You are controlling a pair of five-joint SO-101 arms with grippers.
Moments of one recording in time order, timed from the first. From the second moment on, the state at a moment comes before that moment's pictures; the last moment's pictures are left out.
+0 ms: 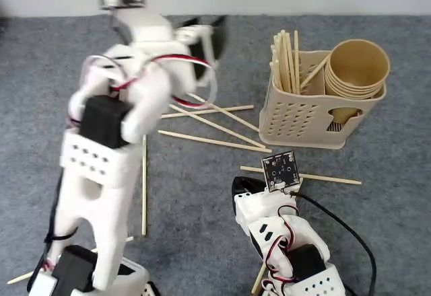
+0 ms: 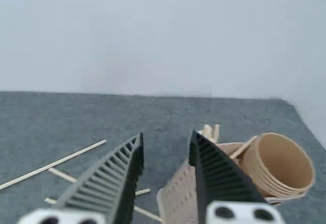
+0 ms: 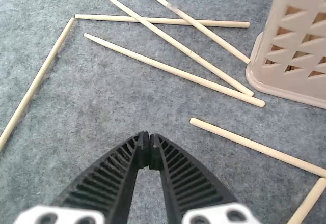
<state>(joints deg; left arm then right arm) 16.8 -12.5 -20.6 70.4 28.4 -26.5 -103.2 95.5 52.0 -10.4</state>
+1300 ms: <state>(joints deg) -3.1 32.3 -2.2 73.7 8.9 -26.5 -103.2 95.5 52.0 -10.4</state>
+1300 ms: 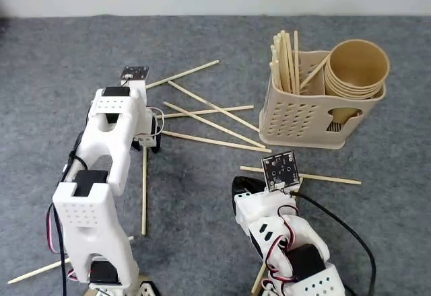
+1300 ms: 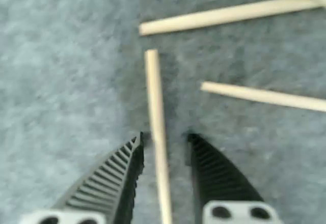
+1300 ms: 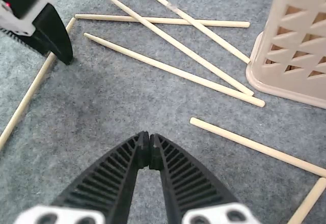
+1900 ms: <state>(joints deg) -3.6 26.1 -4.7 73.6 13.6 -26.5 -103.2 95.5 52.0 -10.4</state>
